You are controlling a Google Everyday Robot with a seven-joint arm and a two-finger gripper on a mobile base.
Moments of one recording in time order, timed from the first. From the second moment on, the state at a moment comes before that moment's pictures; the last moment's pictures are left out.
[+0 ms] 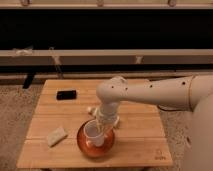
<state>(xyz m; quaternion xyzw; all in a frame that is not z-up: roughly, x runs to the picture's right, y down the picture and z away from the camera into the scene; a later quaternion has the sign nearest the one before) -0.011 0.209 0.710 -0.36 0.26 0.64 0.62</state>
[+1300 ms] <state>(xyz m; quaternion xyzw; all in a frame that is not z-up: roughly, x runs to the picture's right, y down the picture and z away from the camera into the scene) -0.018 0.130 0.665 -0.28 0.18 0.65 0.68</state>
